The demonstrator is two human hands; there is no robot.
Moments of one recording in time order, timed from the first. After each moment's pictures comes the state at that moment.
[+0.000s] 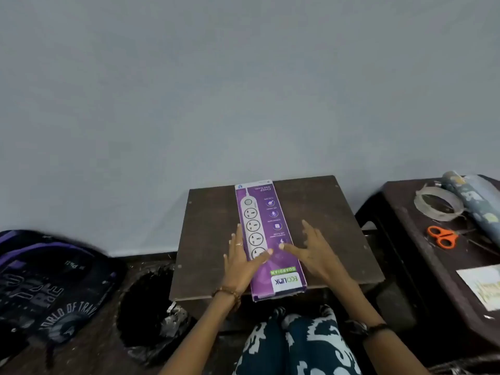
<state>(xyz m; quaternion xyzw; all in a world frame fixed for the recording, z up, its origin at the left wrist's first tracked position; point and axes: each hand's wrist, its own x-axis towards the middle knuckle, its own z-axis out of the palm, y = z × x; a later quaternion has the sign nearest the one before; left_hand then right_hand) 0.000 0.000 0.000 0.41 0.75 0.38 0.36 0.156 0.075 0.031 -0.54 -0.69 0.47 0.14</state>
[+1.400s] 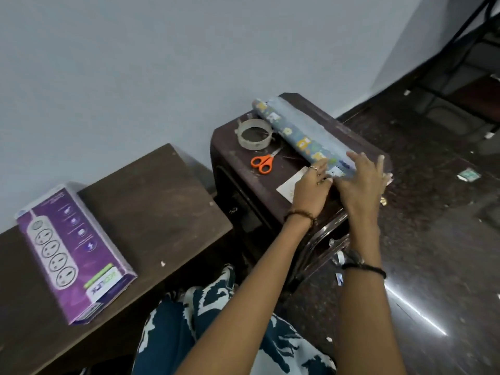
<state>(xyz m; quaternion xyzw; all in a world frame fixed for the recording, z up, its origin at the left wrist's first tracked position) 0.395 0.100 0.034 0.56 0.47 0.34 0.60 0.482 0.076 0.041 -0.83 -0.42 0.14 0.34</state>
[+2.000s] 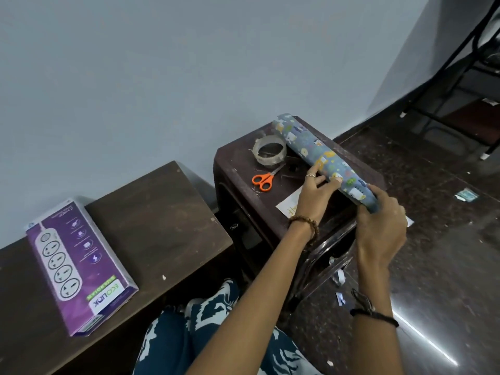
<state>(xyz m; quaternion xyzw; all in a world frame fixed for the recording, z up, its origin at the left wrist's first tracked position) 0.401 0.104 0.060 0.46 0.45 0.36 0.68 0.476 0.033 0.054 -0.84 -0.34 0.01 0.42</state>
